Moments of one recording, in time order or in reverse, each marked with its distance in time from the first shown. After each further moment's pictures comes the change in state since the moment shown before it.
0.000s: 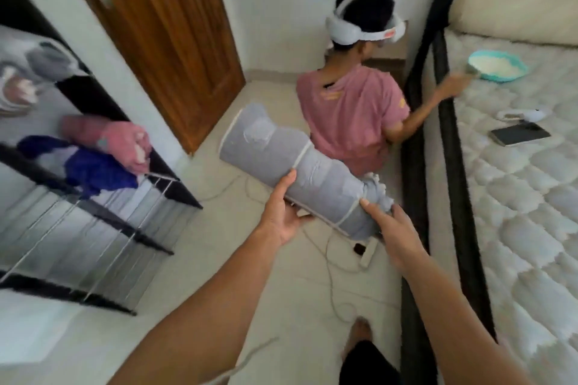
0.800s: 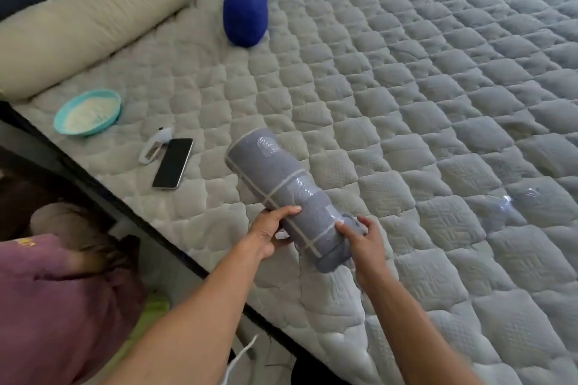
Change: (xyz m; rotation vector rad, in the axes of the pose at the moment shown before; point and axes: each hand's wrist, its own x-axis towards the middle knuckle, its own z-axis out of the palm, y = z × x) left_hand 0.209 -0.368 0.444 1.102 -0.670 -0.635; right_hand 0.057 0.059 -0.421 0.727 1.232 0.112
